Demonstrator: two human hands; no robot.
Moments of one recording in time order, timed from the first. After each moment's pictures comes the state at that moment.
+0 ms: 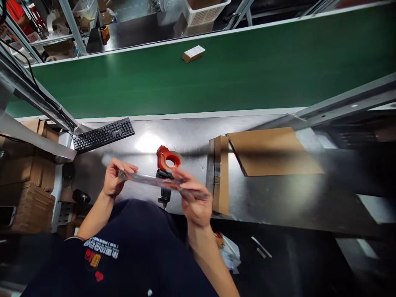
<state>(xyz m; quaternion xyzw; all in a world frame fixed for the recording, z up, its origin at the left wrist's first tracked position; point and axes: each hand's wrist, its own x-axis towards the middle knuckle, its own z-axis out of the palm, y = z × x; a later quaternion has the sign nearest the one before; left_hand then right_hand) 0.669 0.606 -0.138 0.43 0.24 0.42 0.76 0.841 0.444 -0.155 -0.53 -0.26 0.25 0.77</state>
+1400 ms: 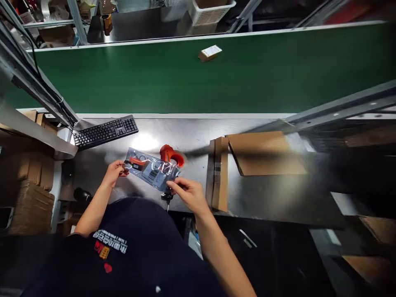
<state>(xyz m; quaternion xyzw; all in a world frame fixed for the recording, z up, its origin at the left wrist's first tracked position) 0.602 0.670 -0.211 0.40 0.51 0.18 0.74 0.822 0.481 -0.167 -0.70 -0.39 0.35 0.49</state>
